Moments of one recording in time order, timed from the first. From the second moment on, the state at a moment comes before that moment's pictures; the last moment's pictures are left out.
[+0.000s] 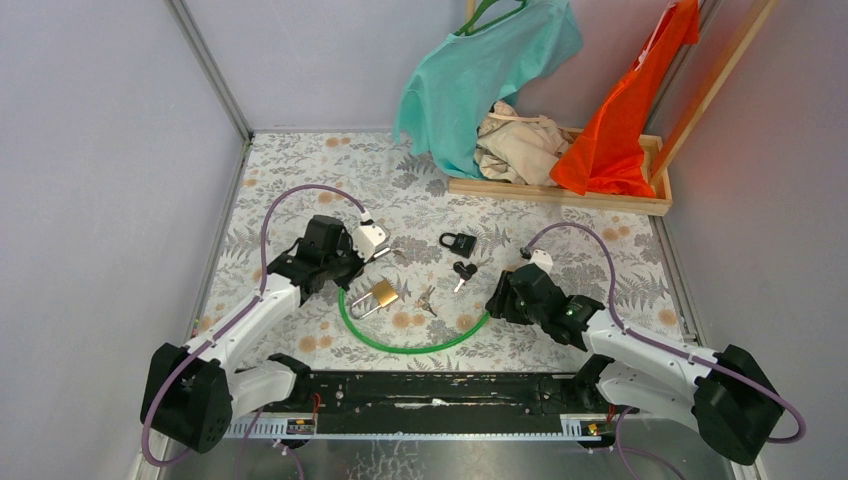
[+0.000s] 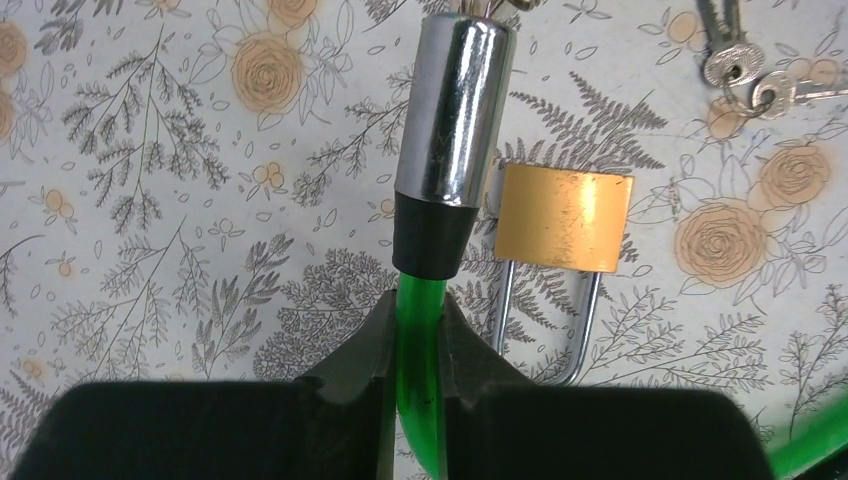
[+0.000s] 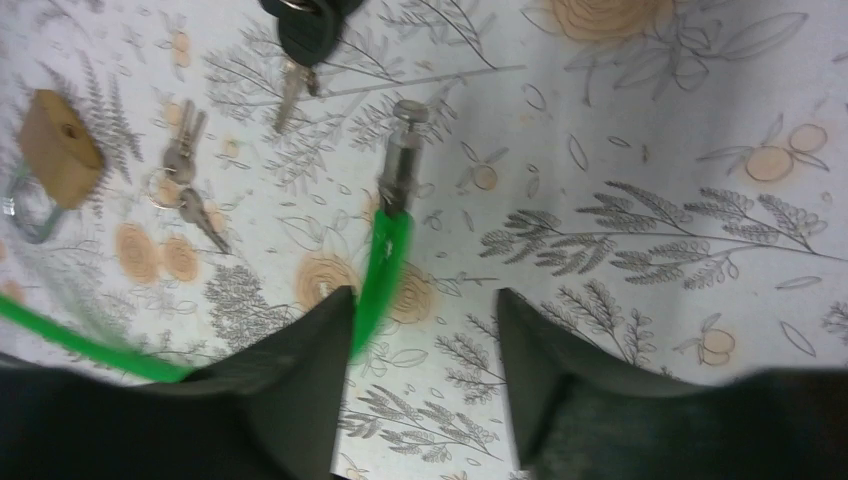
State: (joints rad) left arm -0.37 1.11 0.67 -0.41 0.20 0.45; right arm 0.78 1.00 0.41 -0.28 0.18 0.85
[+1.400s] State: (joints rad) left arm -0.28 1.41 0.85 -0.31 0.12 0.47; right arm 1.11 1.78 0.97 -0.14 0.27 0.38
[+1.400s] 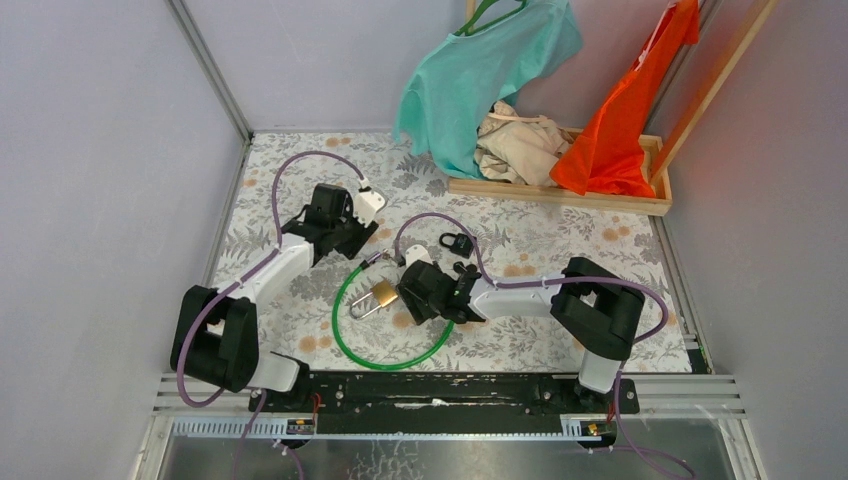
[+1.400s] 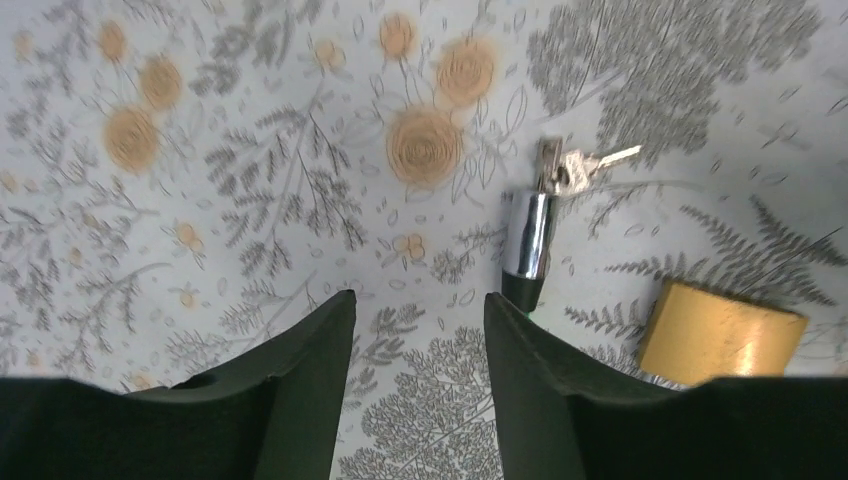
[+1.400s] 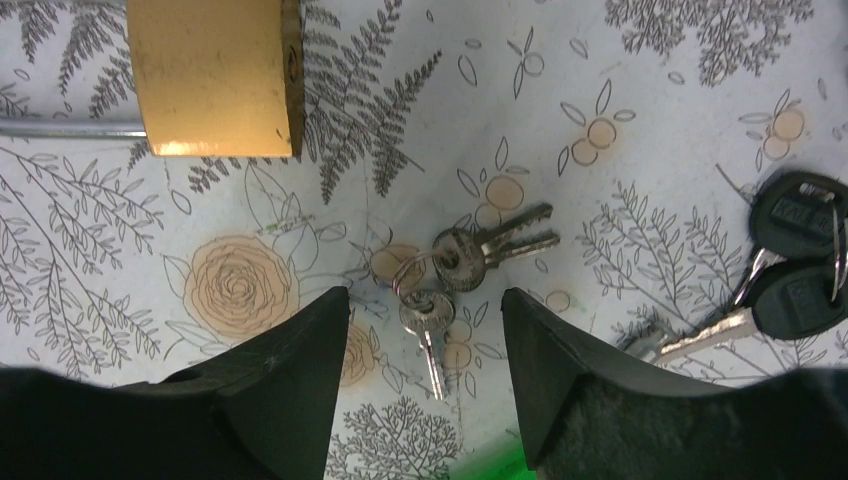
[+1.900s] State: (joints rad) left arm -0.19 1.29 1.05 -0.57 0.38 0.55; right arm 1.11 1.81 0.99 -0.11 0.35 0.36
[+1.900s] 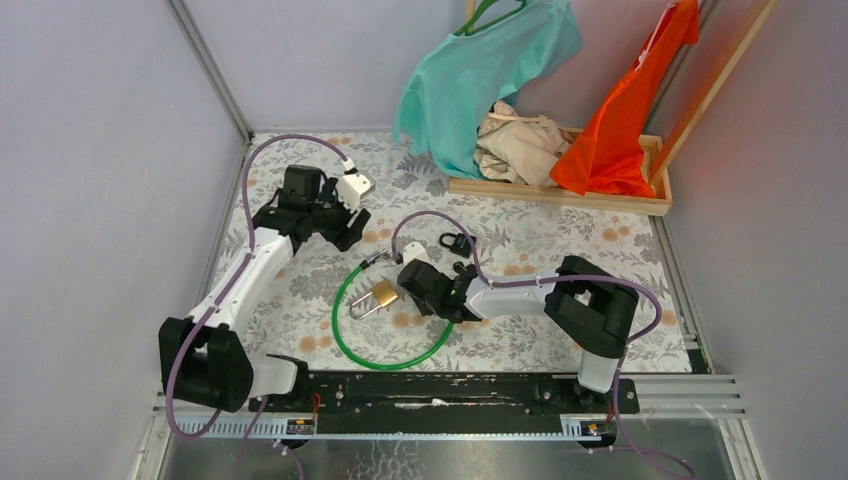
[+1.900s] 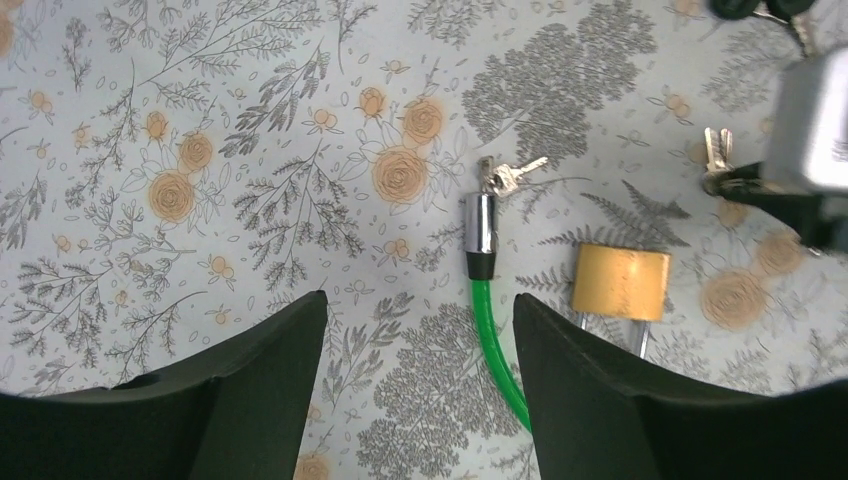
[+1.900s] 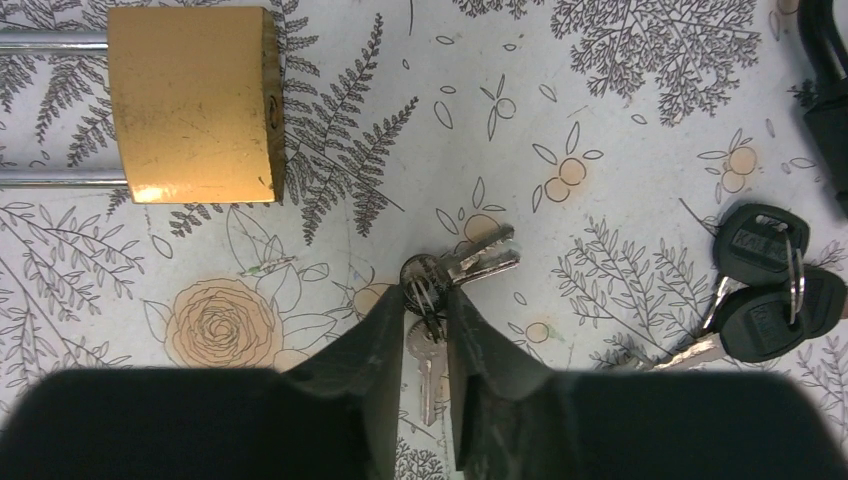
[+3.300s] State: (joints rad) left arm -0.33 0.92 1.13 -1.15 1.02 1.18; right arm 1.08 1.25 1.07 -0.06 -0.59 0.44
